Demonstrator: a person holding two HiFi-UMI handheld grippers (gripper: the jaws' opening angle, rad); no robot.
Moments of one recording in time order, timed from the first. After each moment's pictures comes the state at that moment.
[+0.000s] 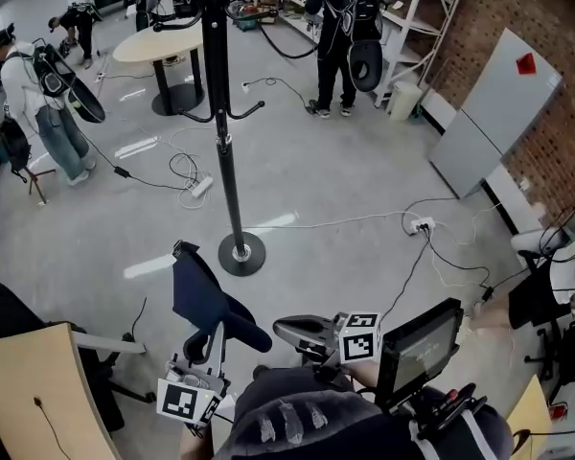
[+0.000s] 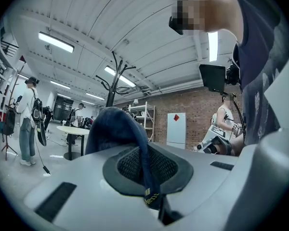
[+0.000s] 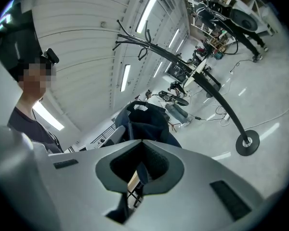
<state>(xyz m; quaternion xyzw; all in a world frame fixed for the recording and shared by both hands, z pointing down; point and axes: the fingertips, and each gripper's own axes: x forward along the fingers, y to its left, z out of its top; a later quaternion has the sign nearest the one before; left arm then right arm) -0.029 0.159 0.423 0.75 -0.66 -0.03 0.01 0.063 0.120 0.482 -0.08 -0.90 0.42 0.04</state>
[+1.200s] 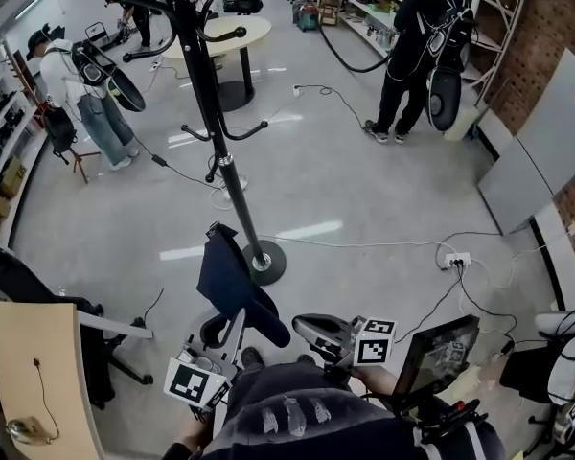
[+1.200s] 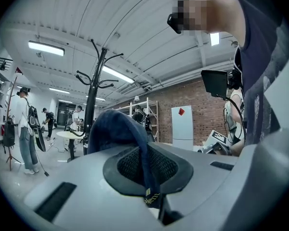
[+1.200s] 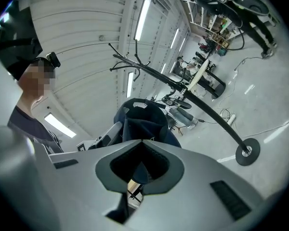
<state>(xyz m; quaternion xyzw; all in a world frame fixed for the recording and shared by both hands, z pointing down) 0.051 0.000 0.390 0.73 -0.69 -0.01 0.01 0.132 -0.038 0.476 -0.13 -0.89 0.44 0.01</state>
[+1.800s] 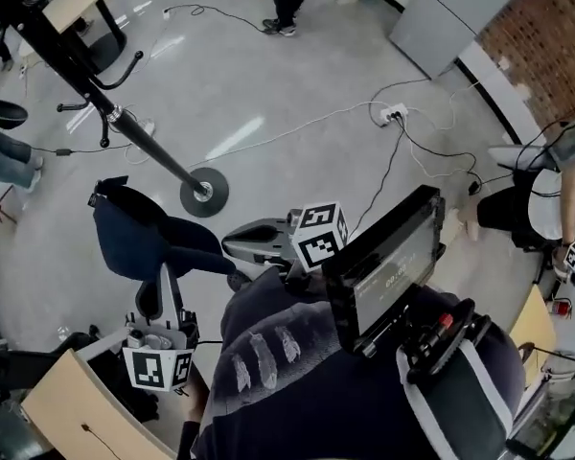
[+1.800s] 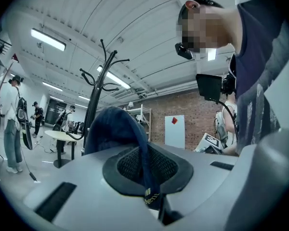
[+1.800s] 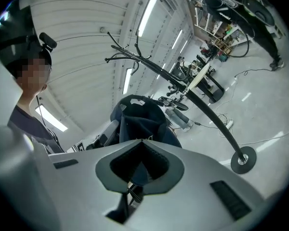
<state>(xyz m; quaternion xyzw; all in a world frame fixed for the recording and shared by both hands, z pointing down) -0.034 0.010 0.379 0.76 -0.65 -0.04 0.00 0.043 -0.032 0.466 -0.11 -0.91 0.40 0.04</state>
